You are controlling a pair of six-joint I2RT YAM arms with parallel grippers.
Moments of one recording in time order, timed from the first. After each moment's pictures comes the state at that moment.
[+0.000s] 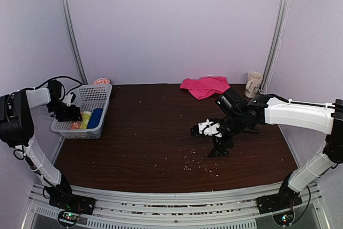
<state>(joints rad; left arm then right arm) 0.27 1.68 1.16 -0.61 0.17 0.20 0.78 1.48 1.09 -0.68 -0.27 -0.78</state>
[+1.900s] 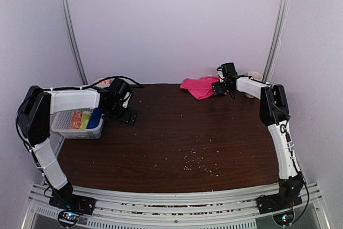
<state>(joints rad) -0.51 1.78 1.24 -0.49 -0.21 -0.16 0.23 2.54 2.19 -0.34 0.23 -0.06</state>
